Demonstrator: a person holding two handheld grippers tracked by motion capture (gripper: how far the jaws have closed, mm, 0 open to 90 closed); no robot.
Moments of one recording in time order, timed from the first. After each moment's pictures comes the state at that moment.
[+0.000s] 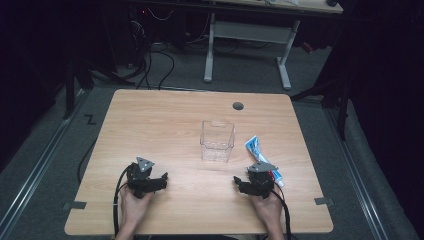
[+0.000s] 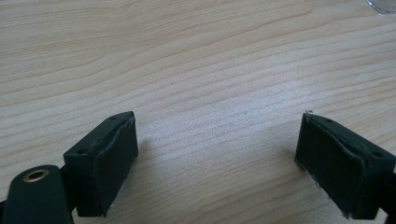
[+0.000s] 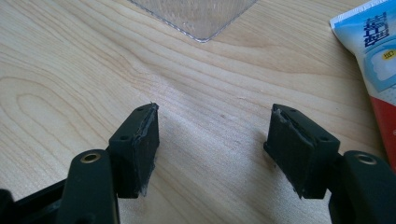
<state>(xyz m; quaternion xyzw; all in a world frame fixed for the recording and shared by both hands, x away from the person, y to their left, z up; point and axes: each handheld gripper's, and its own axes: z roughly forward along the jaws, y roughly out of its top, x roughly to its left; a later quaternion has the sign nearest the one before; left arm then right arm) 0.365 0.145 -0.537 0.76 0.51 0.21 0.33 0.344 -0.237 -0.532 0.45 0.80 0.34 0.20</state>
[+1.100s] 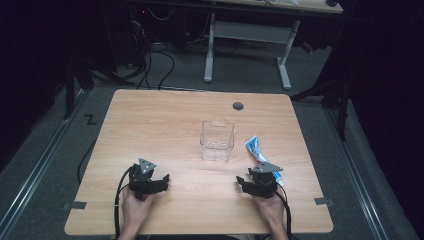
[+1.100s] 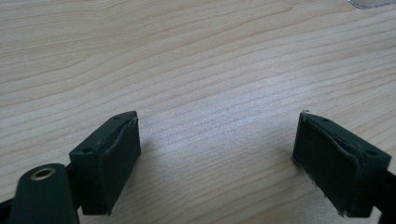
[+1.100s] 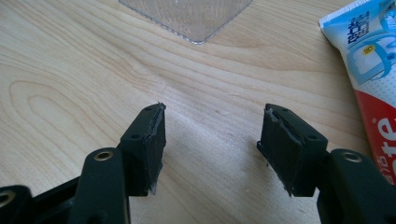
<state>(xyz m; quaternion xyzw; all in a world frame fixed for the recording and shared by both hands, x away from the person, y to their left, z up) 0.360 0.141 -0.537 0.77 0.49 0.21 0.34 0.339 -0.245 -0.527 0.45 0.79 0.35 0.20</state>
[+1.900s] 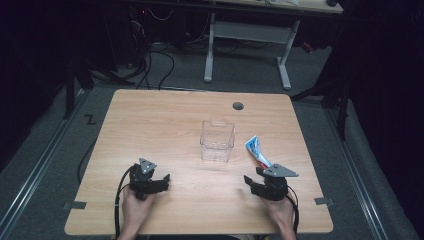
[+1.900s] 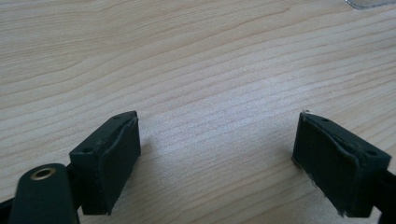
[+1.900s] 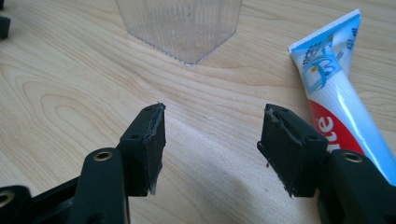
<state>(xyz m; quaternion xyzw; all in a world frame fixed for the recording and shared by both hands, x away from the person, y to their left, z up) 0.361 0.140 -0.537 0.78 0.49 0.20 0.34 0.319 -0.269 -0.509 0.45 0.77 0.40 0.21</state>
